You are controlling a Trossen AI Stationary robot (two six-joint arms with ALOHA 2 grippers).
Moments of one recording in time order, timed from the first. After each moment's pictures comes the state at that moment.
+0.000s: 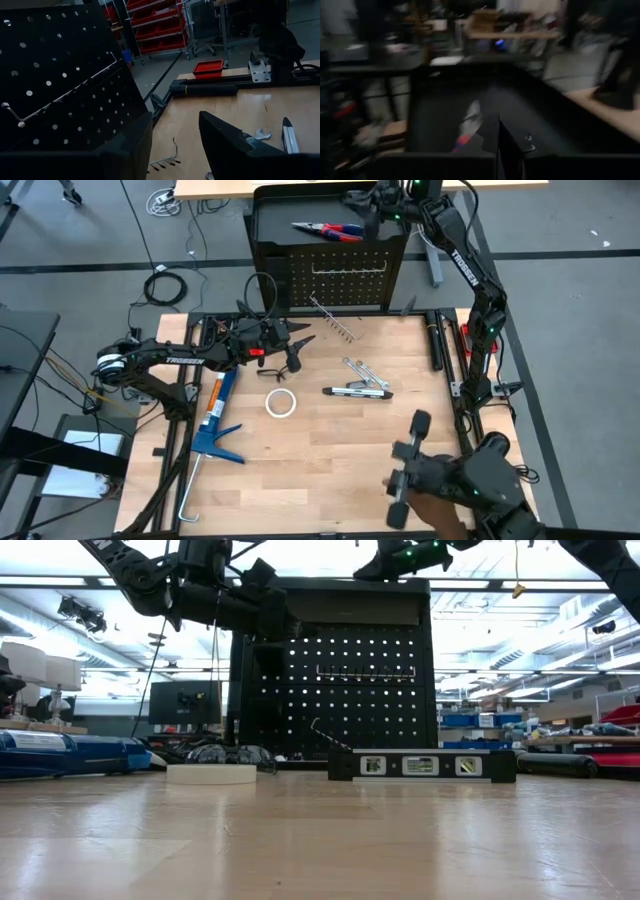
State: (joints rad) left arm 0.36 1.41 0.70 0.67 -0.05 0.25; right arm -0.96 1.95 2.31 -0.45 -0.65 -0.11
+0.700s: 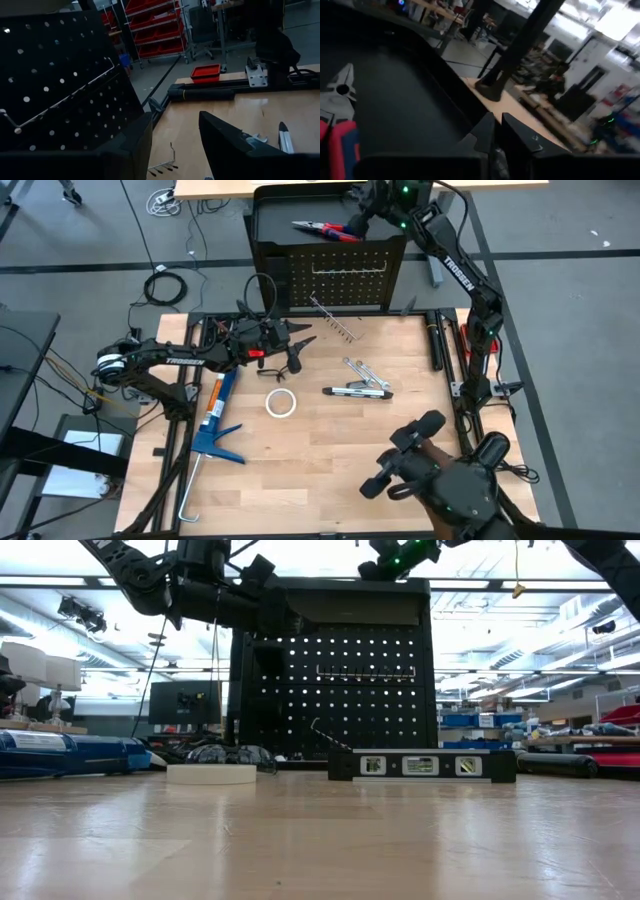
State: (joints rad) left arm 0.35 1.41 0.70 0.69 -0.05 0.25; right arm -0.87 1.94 2.28 -0.40 -0.03 -0.56
